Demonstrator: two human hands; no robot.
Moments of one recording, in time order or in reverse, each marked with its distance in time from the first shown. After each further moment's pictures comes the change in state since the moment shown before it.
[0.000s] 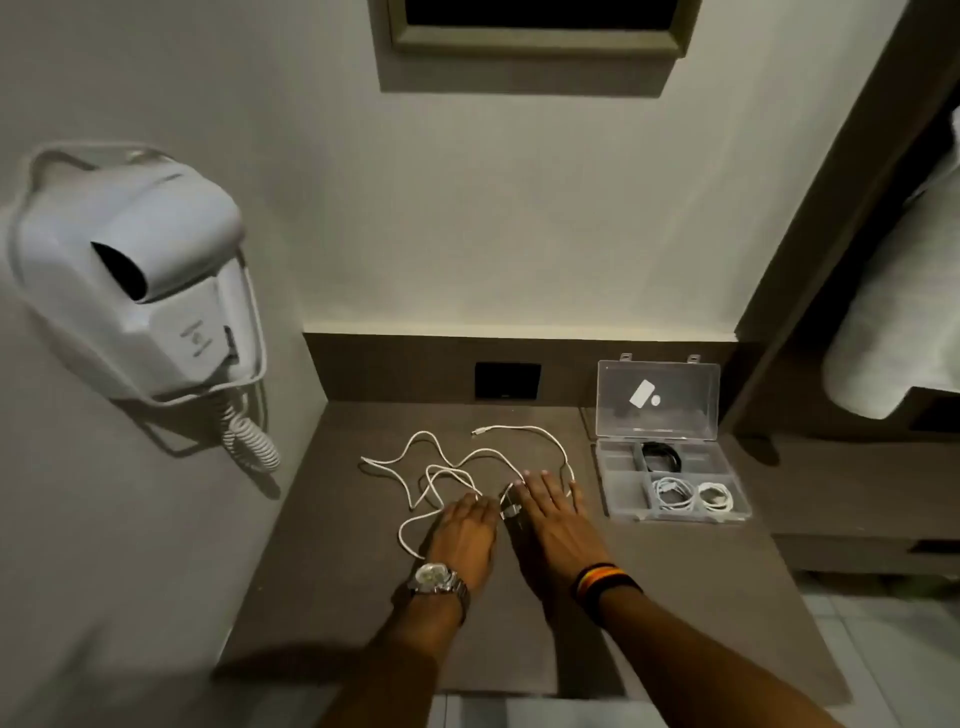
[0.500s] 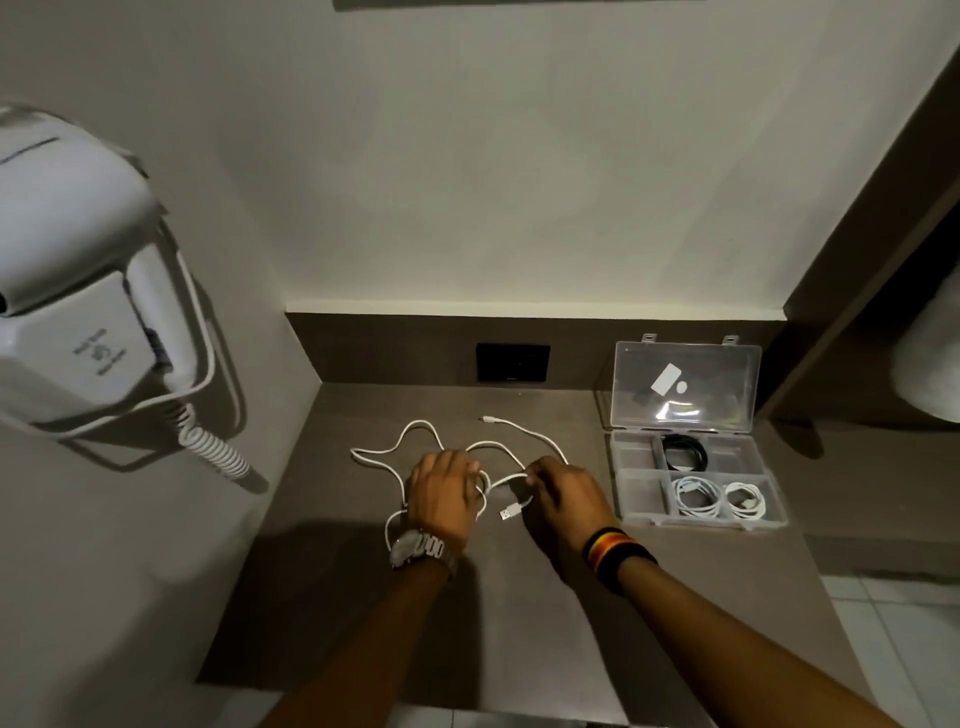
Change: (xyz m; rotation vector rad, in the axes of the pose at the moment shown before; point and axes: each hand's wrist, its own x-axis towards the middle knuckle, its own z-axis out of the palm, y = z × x) left_hand 0.052 -0.021 -0.017 -0.279 0.371 -0.230; right_hand 0.045 0.031 -0.017 0.639 0.185 0.122
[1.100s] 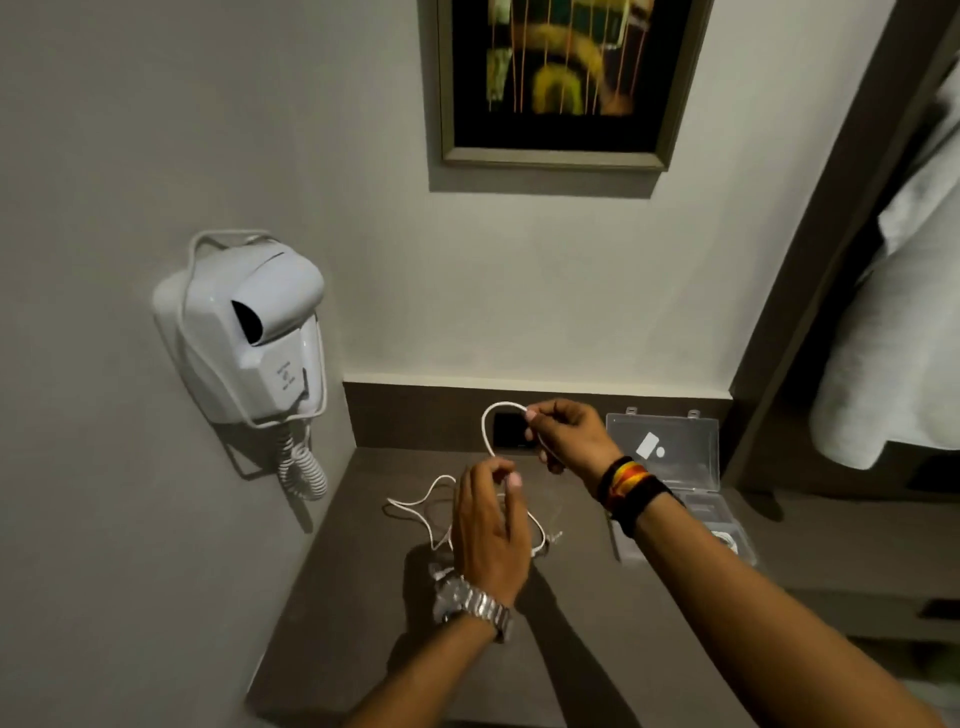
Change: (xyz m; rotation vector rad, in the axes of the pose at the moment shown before) left_hand -0.073 0.082 -0.126 -0.622 0.442 -0.025; right_hand -0.034 -0.177 -0.129 0.794 0.085 0.028
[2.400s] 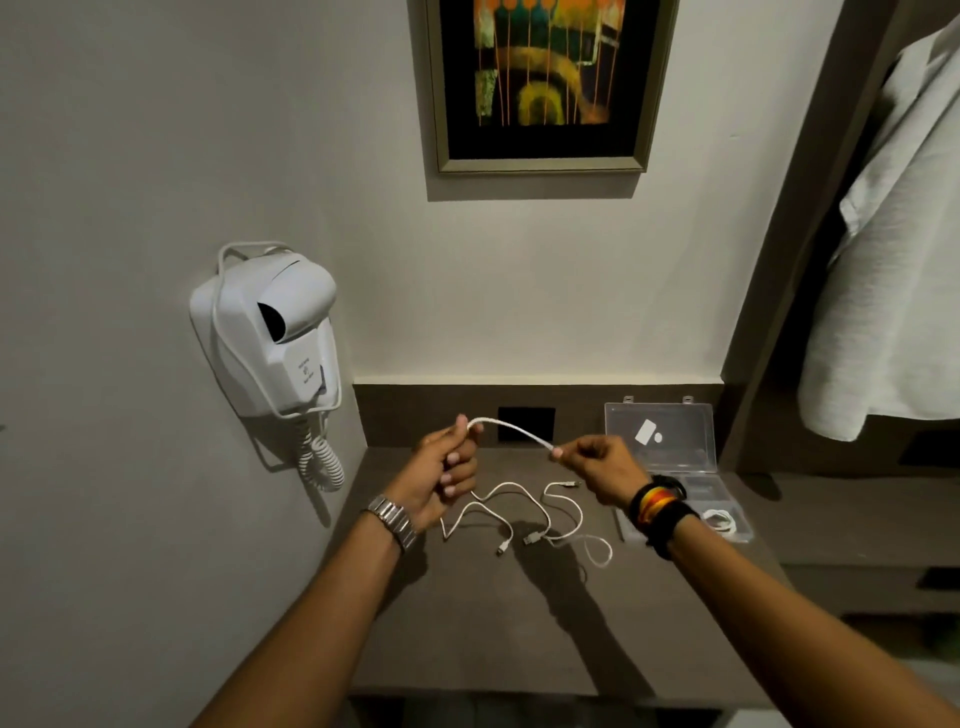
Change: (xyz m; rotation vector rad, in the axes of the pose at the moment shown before) left_hand 0.071 -0.008 -0.081 -1.036 -0.702 -0.628; right_hand -0.049 0.040 -0.031 -0.299 0.041 0.029
